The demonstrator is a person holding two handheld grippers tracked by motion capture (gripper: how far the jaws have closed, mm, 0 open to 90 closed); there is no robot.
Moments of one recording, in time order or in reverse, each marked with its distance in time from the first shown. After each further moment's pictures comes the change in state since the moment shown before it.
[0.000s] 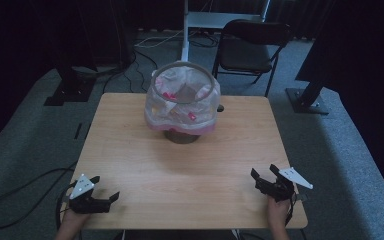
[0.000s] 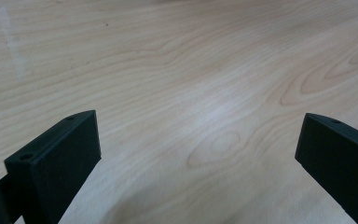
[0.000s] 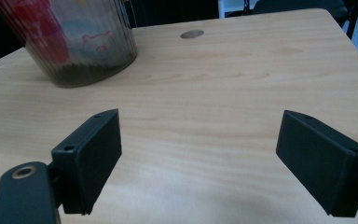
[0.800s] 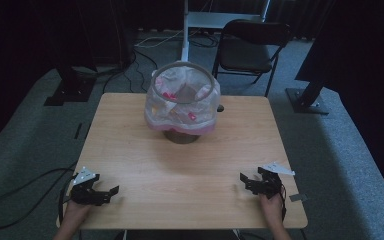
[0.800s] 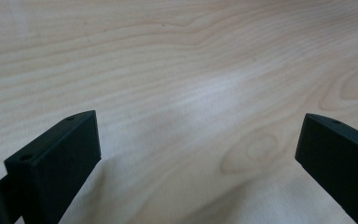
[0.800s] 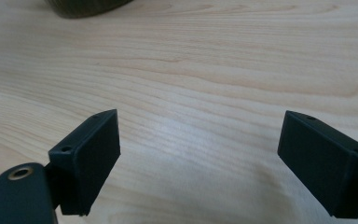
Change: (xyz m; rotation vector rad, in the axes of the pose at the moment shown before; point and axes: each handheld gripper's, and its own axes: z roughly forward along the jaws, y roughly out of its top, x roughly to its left) left arm 0.018 0.011 0.024 0.118 0.009 -0.102; right arm 0.009 -0.005 0.039 0.268 0.076 -0.064
